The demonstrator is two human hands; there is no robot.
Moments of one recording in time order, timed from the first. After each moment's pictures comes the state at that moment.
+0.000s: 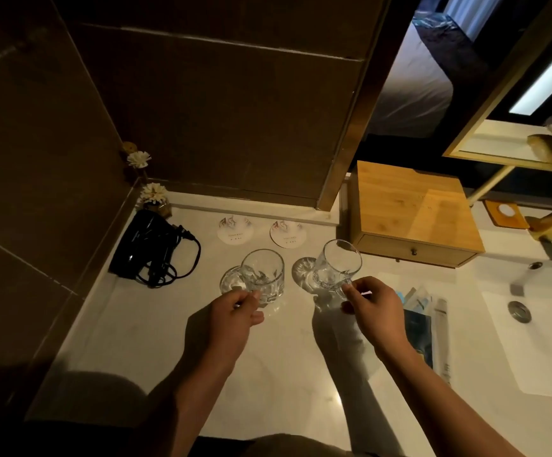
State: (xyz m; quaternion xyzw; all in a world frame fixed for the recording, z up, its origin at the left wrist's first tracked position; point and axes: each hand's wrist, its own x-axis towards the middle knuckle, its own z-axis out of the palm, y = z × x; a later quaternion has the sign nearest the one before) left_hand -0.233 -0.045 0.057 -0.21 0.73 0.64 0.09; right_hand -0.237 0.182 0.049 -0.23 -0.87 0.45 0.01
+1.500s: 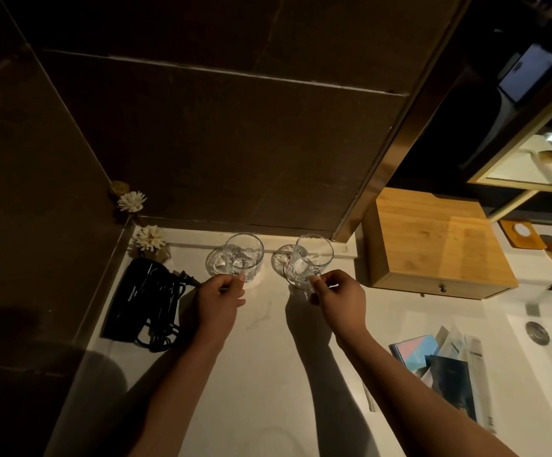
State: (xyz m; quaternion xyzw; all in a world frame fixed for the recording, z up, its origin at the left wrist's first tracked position) left_hand -0.384 -0.094 0.006 -0.20 0.71 0.68 0.03; right_hand -0.361 0.100 0.025 -0.25 -0.84 0.48 0.04
